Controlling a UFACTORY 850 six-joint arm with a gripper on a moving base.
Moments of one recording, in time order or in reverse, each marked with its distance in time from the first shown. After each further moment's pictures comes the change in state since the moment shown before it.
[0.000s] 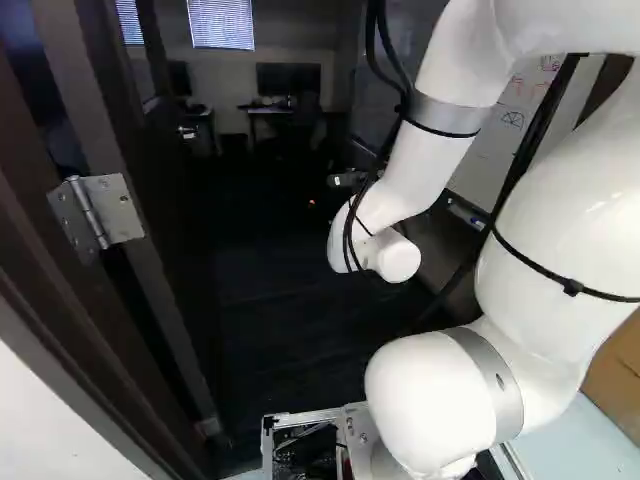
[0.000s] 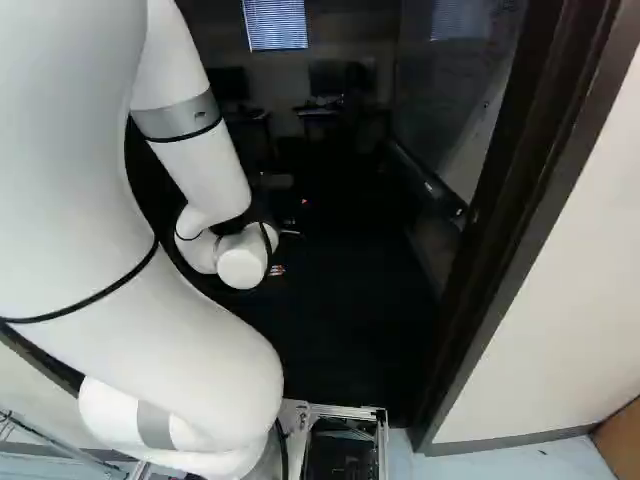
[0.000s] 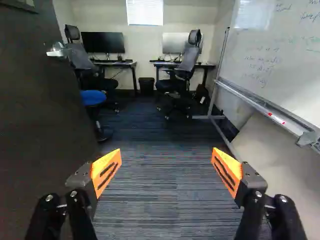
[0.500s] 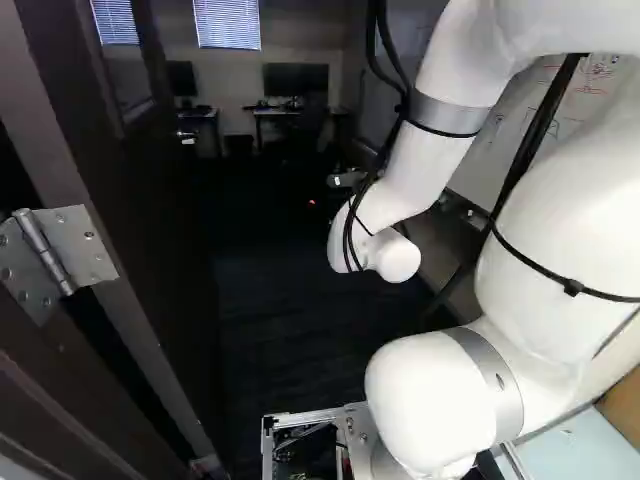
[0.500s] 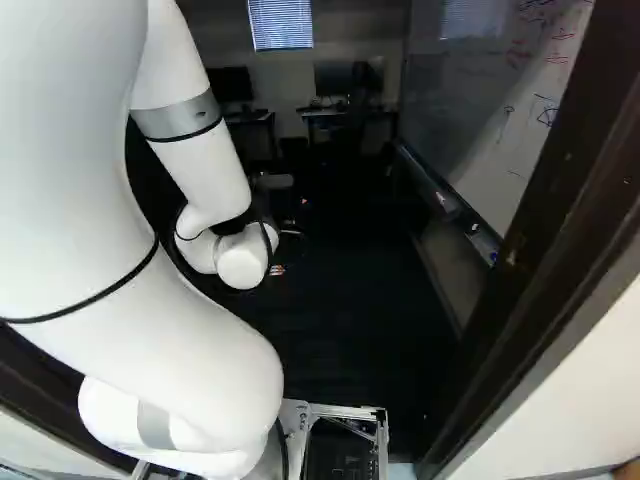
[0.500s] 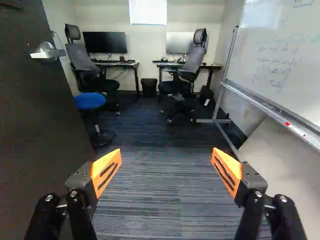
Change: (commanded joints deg) arm 0.0 0.0 0.0 0.0 0.0 0.0
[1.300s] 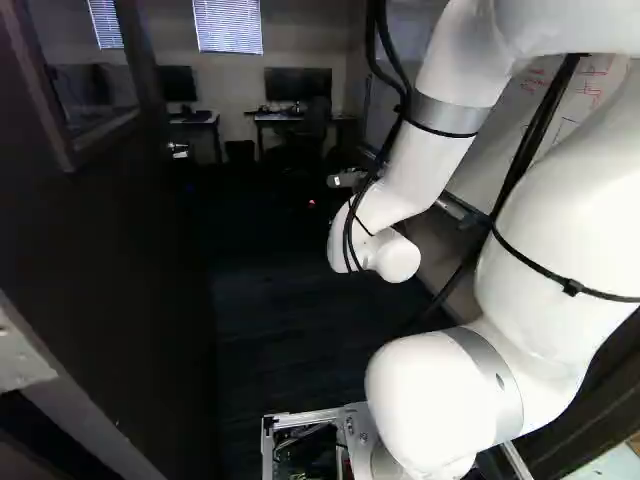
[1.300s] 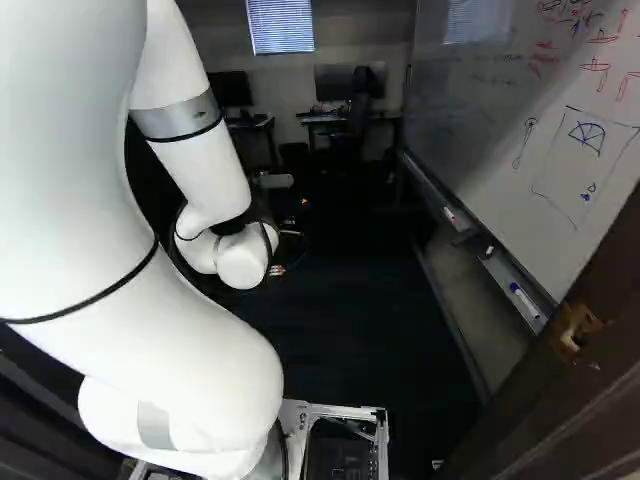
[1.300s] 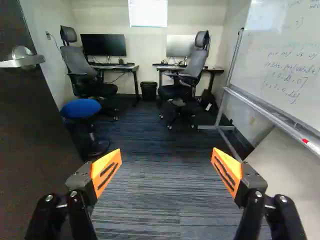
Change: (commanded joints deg) arm 0.0 0.0 0.0 0.0 0.0 0.0
